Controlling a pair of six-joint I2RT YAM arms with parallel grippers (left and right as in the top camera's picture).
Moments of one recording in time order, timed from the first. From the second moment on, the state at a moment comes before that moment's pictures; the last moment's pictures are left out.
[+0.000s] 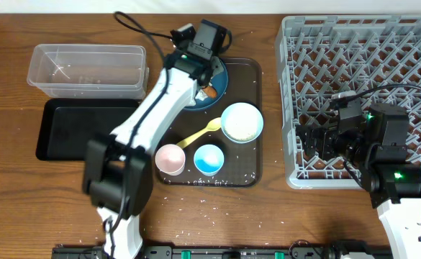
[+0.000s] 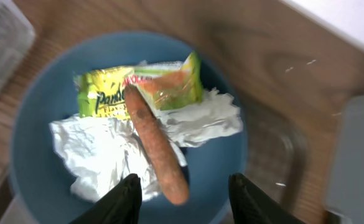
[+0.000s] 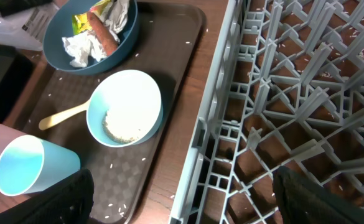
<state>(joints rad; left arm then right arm) -0.44 2.02 1.68 -0.67 -0.26 -0.84 0.01 1.01 0.85 -0.63 -0.38 -0.01</state>
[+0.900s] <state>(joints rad) -0.44 2.26 1.68 -0.62 -0.24 -0.87 0.01 1.01 0.85 -0.64 -0.39 -0.01</state>
